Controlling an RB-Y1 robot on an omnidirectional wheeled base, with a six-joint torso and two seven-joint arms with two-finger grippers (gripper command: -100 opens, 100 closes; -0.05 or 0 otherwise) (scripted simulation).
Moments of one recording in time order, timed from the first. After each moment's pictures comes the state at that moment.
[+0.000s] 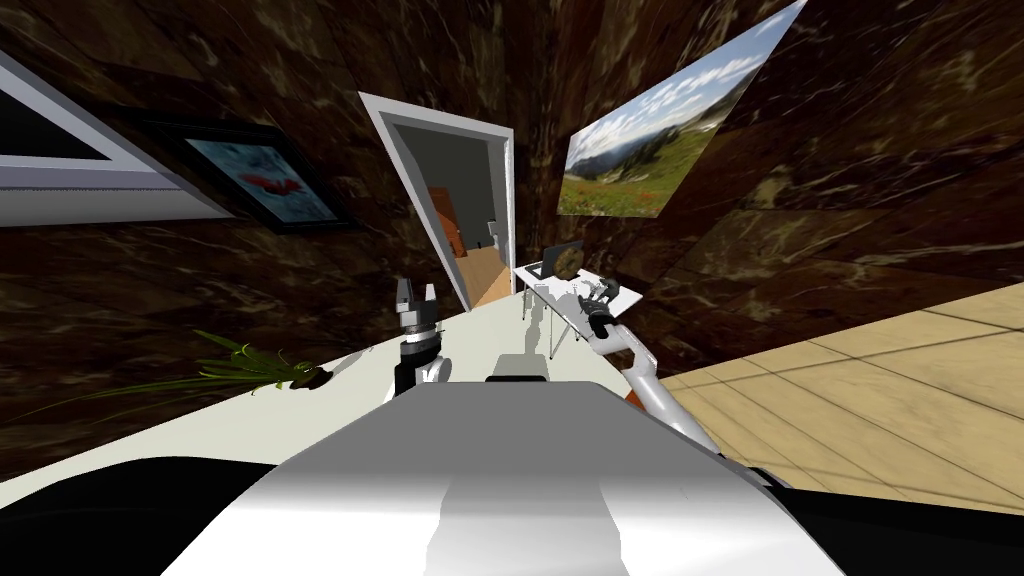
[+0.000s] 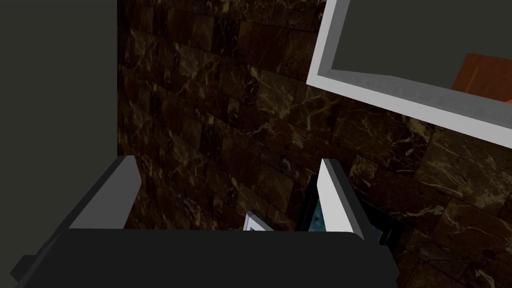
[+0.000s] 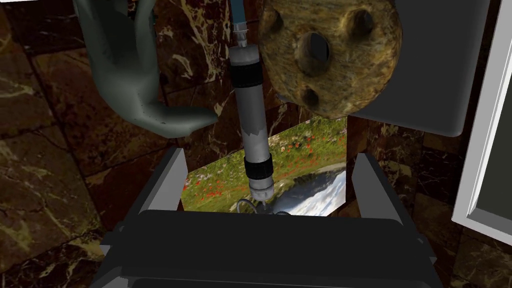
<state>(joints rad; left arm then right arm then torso) 0.47 0.04 -0.01 -2.21 0.08 -0.62 -0.11 0.13 -0.51 0.02 -1.85 0.49 0.56 0.43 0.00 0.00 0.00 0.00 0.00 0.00</state>
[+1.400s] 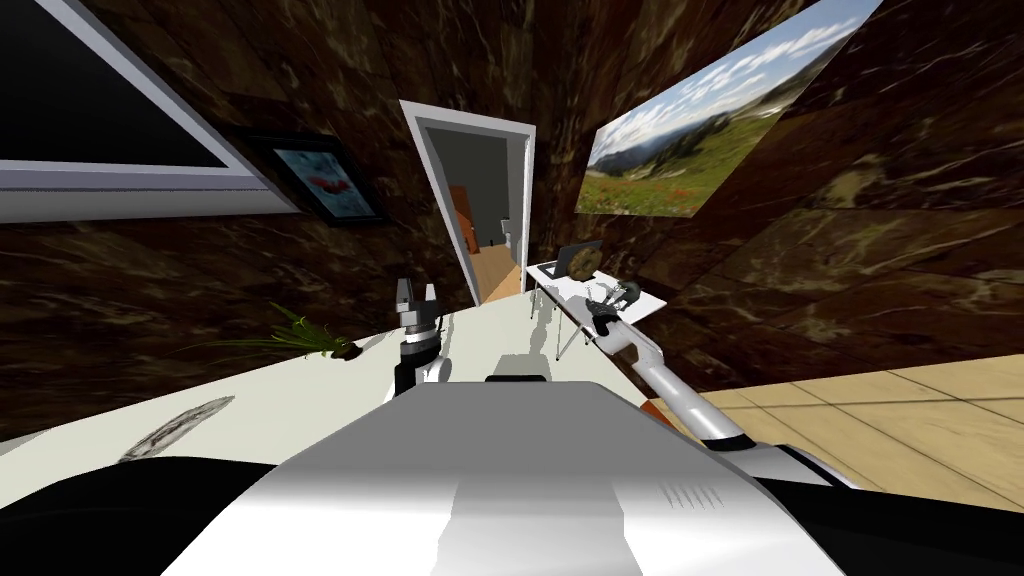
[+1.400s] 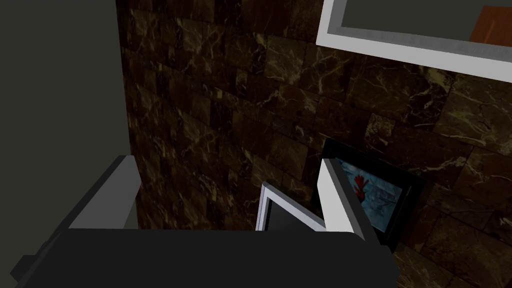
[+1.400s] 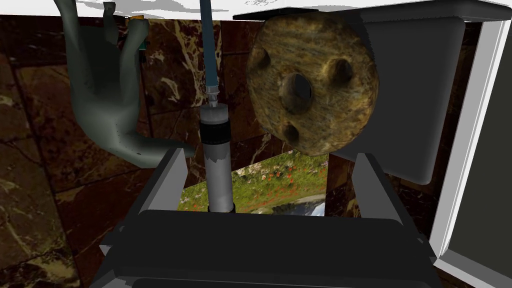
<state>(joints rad) 0.47 0.04 -0.01 -2.21 0.08 -0.62 -0.11 0.06 -0.72 0.15 -1.69 0.51 0.65 0.22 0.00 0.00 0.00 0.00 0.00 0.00</state>
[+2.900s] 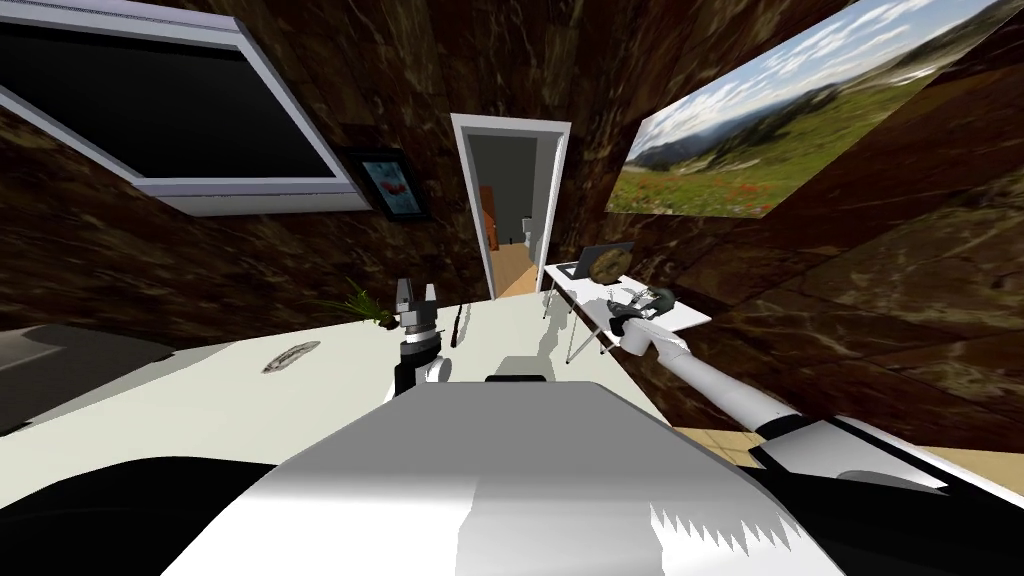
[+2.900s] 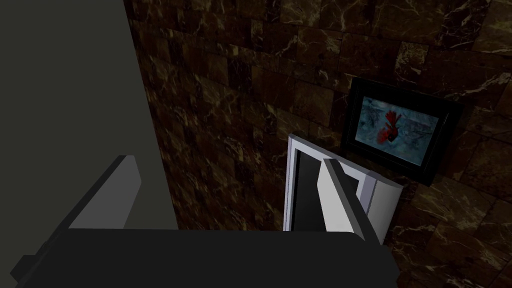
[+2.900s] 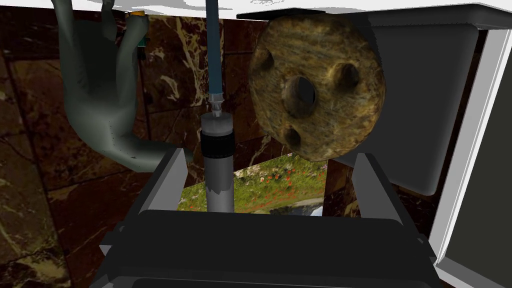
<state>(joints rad) 0.47 0.04 -0.01 -2.21 0.08 -0.62 -0.11 -0.03 -1.00 0.34 -1.44 0.53 0.70 -0.20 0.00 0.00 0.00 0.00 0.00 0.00</state>
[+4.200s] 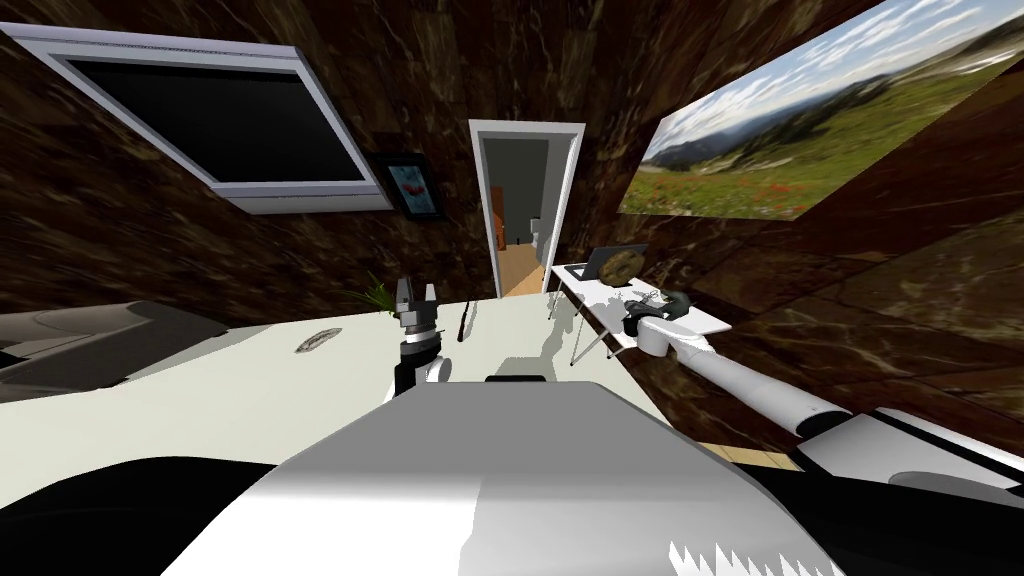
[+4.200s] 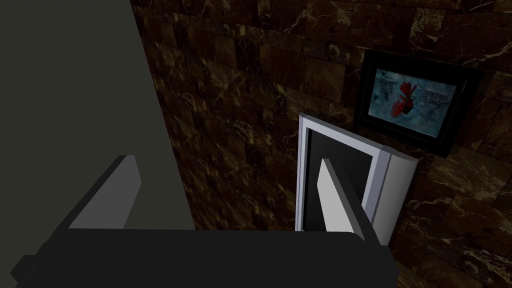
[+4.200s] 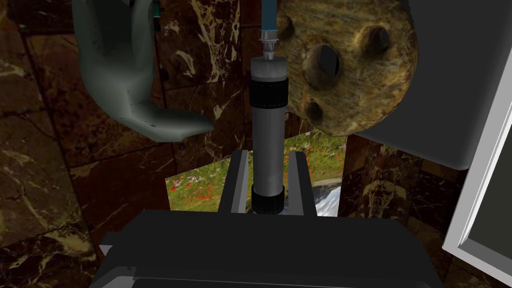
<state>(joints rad) 0.47 0.04 -0.01 -2.21 0.08 -0.62 -0.11 -0.06 -1.13 0.42 -1.35 0.53 0.73 -0.41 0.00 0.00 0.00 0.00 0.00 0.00</state>
